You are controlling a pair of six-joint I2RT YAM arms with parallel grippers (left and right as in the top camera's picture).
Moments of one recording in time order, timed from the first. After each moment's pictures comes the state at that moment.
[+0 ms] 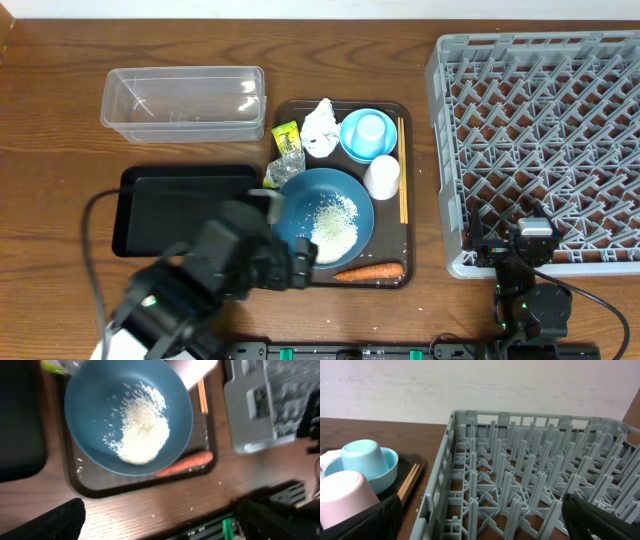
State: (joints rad) left arm -0.69 0.85 0.96 -1.05 0.11 -0.63; right arm 0.02 0.01 0.01 -0.07 0.02 -0.03
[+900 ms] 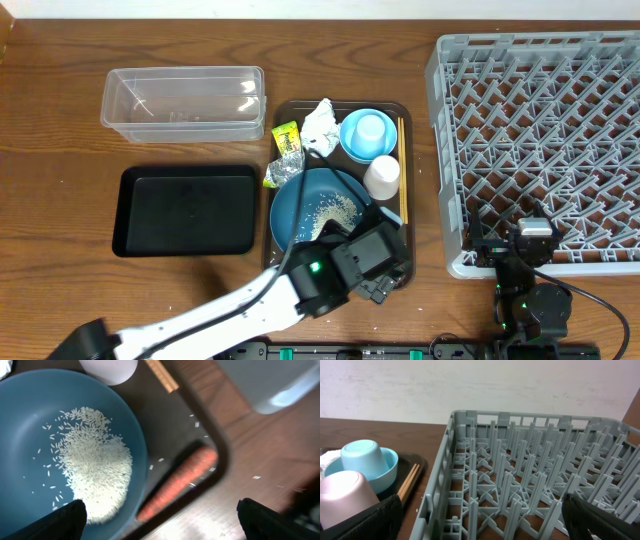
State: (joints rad) left arm -1.11 1.37 0.98 -0.71 -0.18 -0.44; right arm 0.02 0.01 0.01 -0.07 0.02 -0.03
